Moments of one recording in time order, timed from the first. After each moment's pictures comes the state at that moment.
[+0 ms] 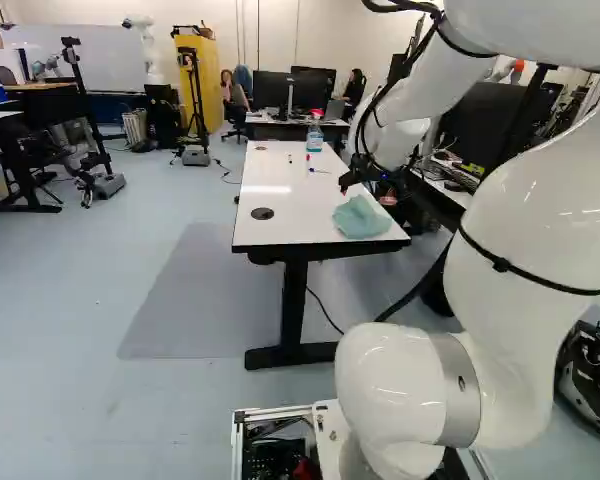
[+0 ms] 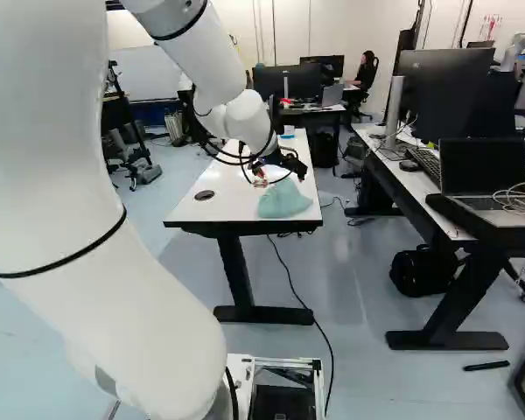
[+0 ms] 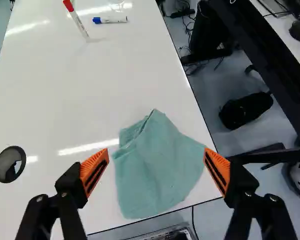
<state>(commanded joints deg) -14.4 -1.2 -47.0 0.0 -6.9 0.0</state>
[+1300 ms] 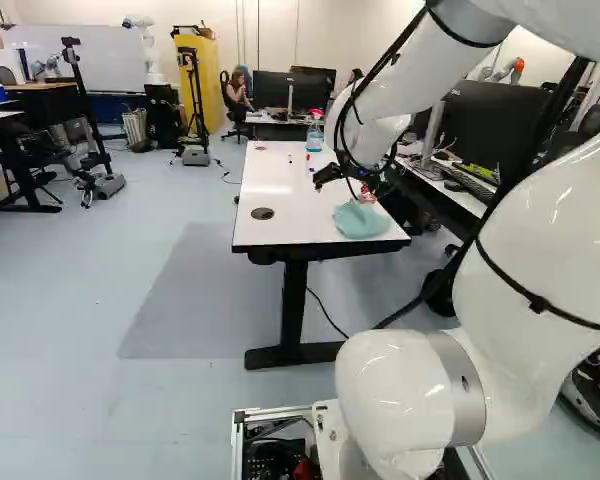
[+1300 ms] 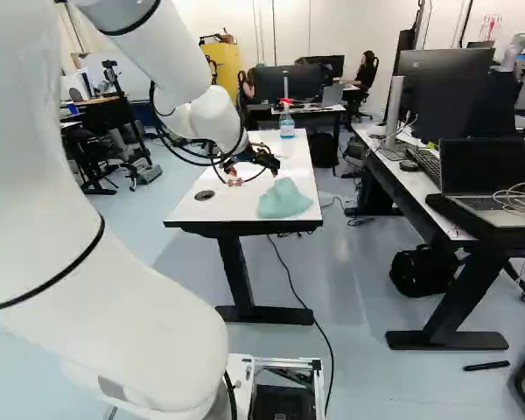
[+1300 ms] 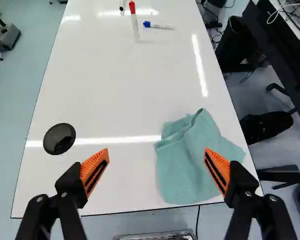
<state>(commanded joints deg) -4.4 5.4 -42.5 0.0 -6.9 0.0</state>
